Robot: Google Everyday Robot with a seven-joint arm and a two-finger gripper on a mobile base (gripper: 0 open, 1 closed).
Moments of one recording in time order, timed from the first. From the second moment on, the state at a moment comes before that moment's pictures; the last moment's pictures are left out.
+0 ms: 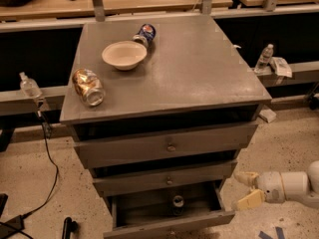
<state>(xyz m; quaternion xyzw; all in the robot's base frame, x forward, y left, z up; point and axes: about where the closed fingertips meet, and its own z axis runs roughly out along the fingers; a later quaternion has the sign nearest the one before) 0.448 -0.248 0.550 -0.33 0.78 0.44 0.30</state>
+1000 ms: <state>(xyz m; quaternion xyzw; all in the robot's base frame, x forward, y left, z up) 0.410 -0.275 0.388 -0.29 0.74 0.55 0.27</state>
